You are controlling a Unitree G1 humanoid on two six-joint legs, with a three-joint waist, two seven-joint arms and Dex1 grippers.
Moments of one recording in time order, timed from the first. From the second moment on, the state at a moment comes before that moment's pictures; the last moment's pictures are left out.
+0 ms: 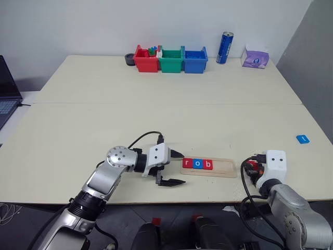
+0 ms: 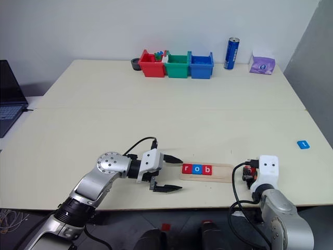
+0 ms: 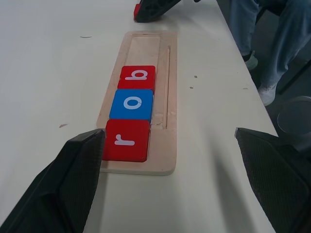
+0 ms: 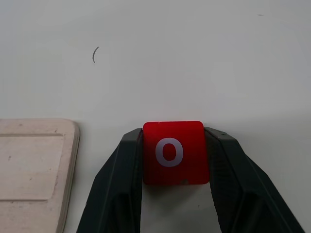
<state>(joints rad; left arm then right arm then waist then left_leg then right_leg) -0.38 0.55 -0.32 -0.04 -0.18 0.17 -1.19 0.10 -0.15 -0.23 -0.69 0.23 1.07 0.05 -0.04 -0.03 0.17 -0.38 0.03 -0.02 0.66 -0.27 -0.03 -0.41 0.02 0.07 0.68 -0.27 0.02</state>
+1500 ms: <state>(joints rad) -0.39 0.55 -0.33 -0.03 -0.17 0.17 -1.19 -0.26 -1.06 0.15 0.00 0.14 0.38 1.20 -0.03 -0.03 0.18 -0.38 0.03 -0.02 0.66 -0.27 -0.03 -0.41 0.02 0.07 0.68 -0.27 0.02</state>
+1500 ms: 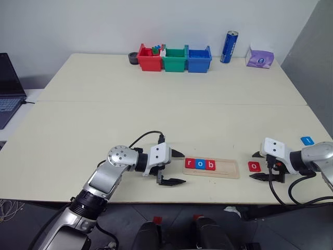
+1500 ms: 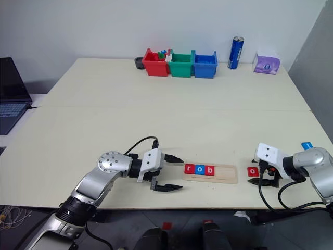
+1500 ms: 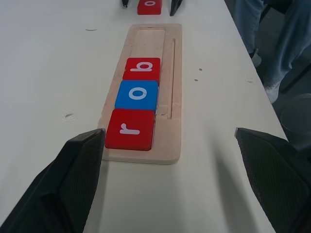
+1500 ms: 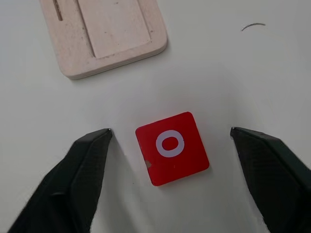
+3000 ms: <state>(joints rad) -0.36 0.57 -0.32 -0.05 -0.17 0.18 -1.15 -0.43 -0.89 0.34 -0.26 0.16 0.65 1.12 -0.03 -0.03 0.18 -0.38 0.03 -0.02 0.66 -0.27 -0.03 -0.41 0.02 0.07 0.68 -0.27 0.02</state>
